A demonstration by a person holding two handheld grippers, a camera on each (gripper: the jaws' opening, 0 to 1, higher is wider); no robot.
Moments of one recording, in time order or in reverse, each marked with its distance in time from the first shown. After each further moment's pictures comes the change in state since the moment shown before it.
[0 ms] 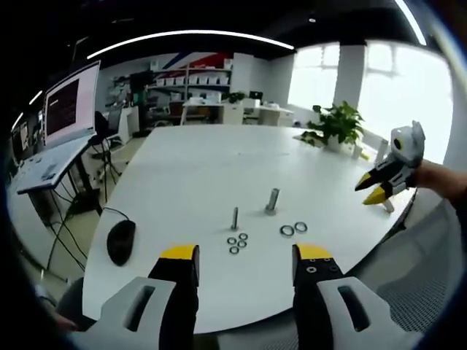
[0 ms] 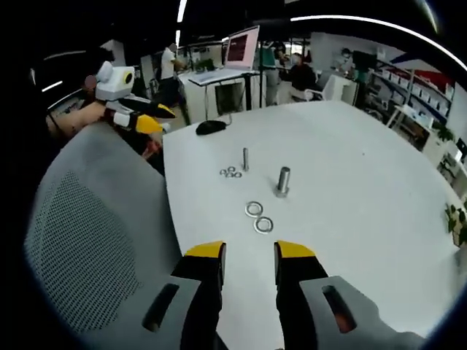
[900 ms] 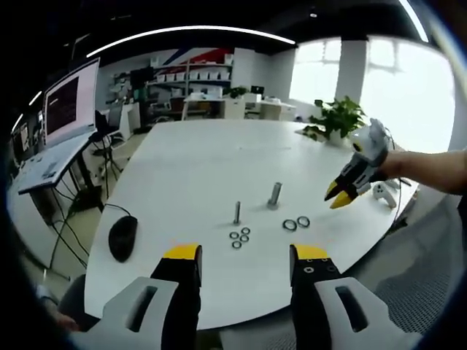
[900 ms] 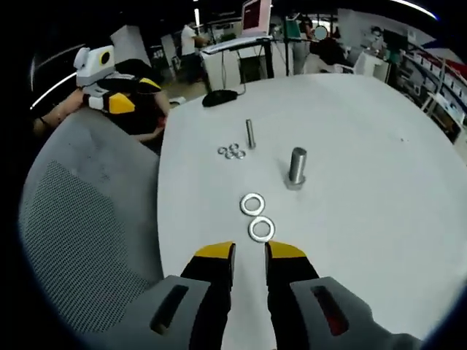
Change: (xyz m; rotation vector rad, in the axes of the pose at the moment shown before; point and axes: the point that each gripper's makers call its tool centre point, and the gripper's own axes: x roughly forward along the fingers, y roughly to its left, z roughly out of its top) left arm 0.001 0.001 -0.006 0.004 0.036 0.012; right arm 0.082 -0.021 -0.016 -0.041 0.179 0.179
